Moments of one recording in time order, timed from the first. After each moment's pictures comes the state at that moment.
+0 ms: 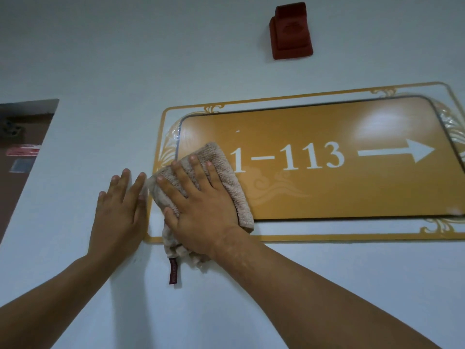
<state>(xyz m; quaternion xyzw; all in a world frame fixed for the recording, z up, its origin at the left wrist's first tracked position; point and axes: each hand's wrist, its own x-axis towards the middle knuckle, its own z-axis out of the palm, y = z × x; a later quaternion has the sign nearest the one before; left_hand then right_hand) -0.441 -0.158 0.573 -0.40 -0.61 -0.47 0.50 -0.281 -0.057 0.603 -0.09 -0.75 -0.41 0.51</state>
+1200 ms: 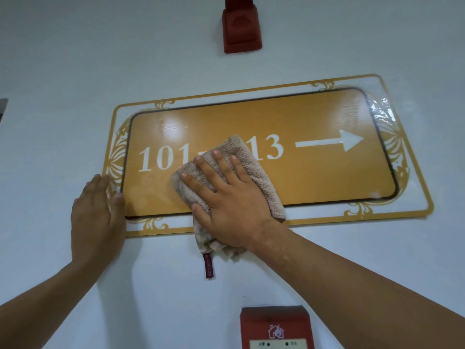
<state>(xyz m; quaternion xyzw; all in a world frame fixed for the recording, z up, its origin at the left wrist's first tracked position) -0.374 -0.120 0.560 -0.36 -0.55 -0.56 0.51 -0.145 0.018 0.593 -0.11 -0.75 -0.41 0.50</state>
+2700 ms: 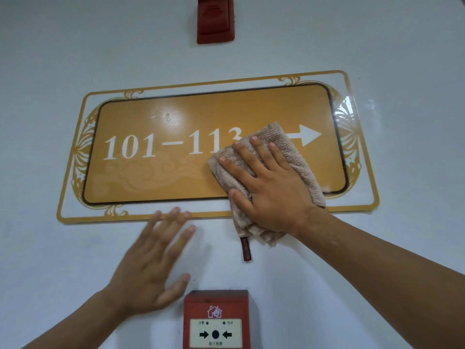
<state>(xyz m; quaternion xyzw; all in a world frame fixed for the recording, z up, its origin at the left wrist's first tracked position) -0.275 -0.046 0.477 -0.61 -0.40 -0.18 0.66 -0.020 0.092 0.588 -0.14 -0.73 -0.43 0.50</state>
